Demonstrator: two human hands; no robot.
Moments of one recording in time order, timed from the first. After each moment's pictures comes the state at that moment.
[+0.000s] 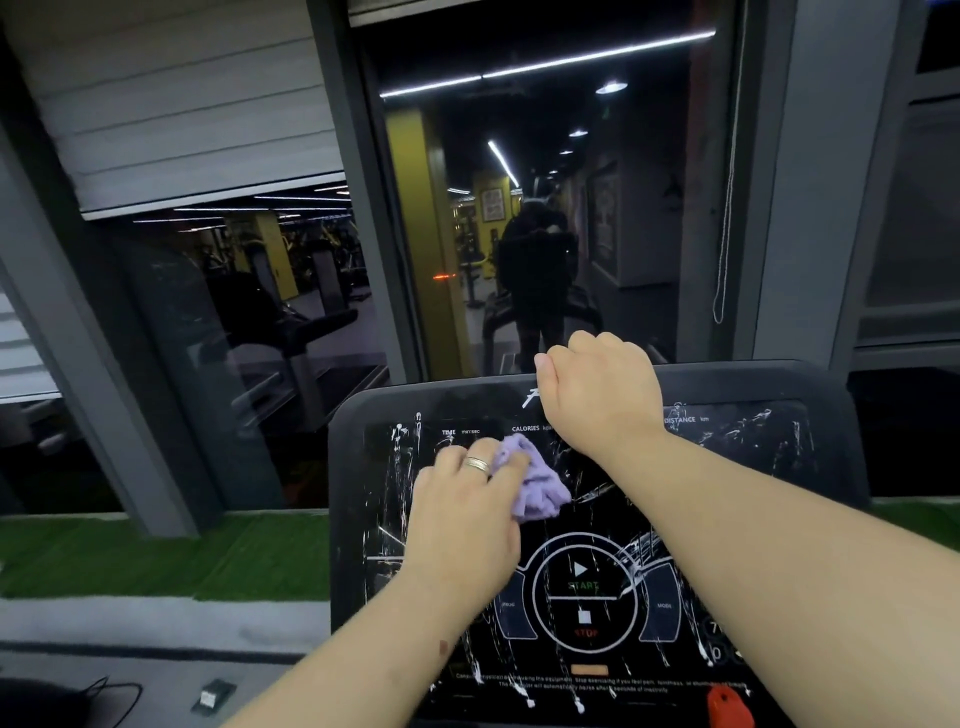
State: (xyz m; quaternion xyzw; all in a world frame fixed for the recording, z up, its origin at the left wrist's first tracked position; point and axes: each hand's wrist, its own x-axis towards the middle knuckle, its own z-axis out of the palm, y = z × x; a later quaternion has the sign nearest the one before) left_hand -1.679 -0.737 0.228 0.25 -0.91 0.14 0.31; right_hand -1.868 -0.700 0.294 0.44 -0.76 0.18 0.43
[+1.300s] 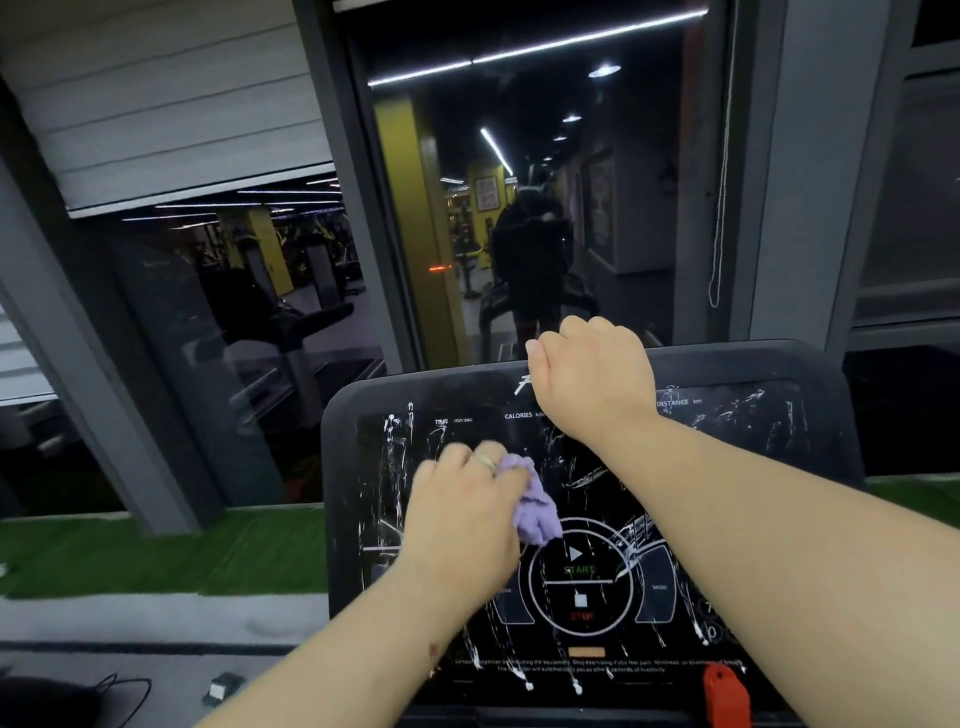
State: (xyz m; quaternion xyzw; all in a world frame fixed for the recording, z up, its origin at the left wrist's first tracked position) left_hand -1.675 -0.735 0.227 0.23 -0.92 0.19 0.24; right_hand -1.867 -0.699 0.294 0.45 -0.77 0.20 0.42
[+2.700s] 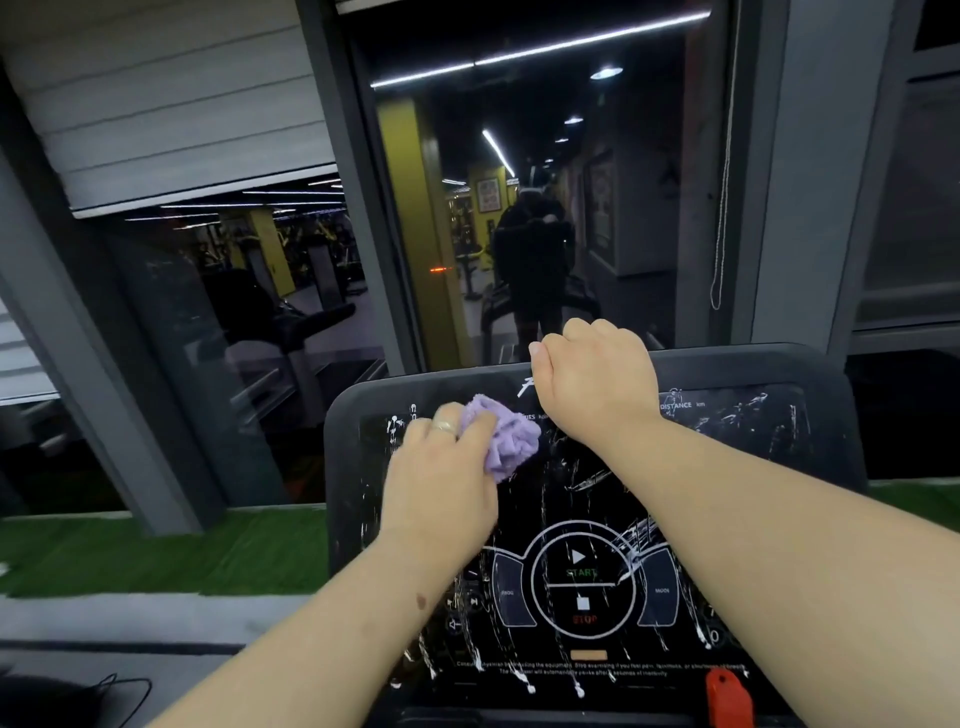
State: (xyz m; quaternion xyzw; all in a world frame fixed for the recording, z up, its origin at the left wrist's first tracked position) left_hand -1.674 -0.753 0.251 0.30 -0.90 0.08 0.31; right_hand -1.868 -0.701 0.293 0.44 -0.76 0.20 0.43
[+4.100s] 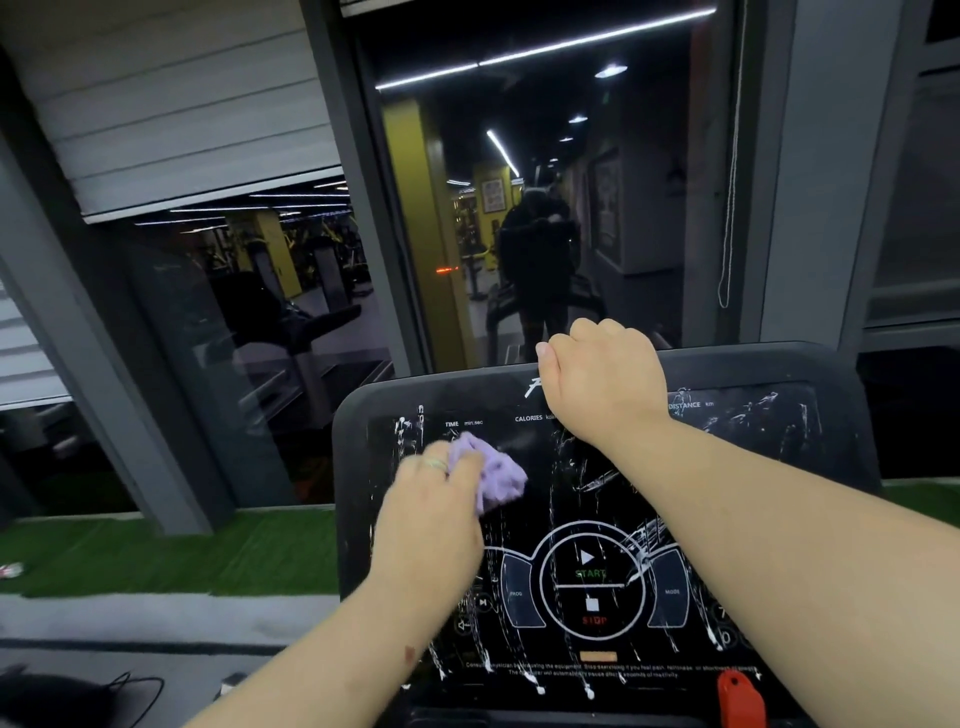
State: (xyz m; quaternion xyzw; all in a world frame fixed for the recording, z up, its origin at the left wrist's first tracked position) left_hand -1.650 -0.753 0.221 0.29 -0.90 0.09 0.31; right_hand -1.870 -0.702 0.292 0.44 -0.76 0.19 0.44
